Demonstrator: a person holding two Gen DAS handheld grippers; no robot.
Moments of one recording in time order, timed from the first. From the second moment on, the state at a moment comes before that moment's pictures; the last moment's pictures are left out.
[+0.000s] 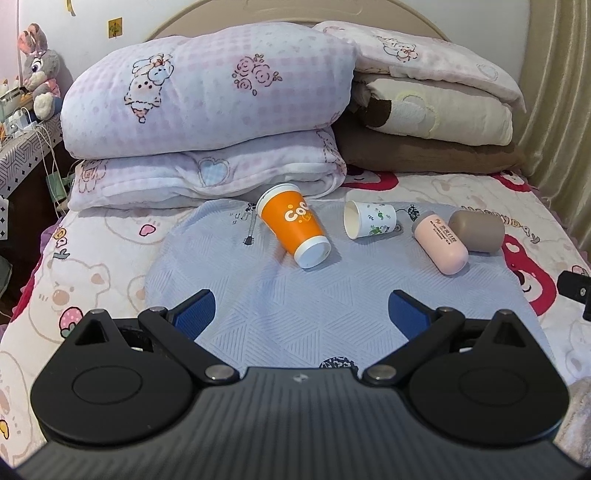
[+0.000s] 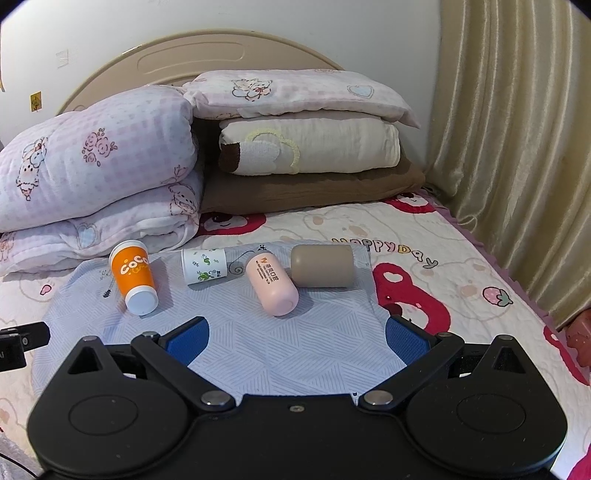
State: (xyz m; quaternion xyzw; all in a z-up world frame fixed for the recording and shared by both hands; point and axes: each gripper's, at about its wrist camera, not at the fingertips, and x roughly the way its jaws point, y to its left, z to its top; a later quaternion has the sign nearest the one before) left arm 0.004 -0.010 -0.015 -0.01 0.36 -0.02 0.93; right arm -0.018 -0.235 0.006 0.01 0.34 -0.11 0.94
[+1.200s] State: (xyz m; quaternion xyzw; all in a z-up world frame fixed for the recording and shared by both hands) left arm 0.007 -0.011 -0.008 -0.02 0.40 -0.04 0.92; right arm -0.018 -0.240 0.002 0.04 0.33 -0.10 0.94
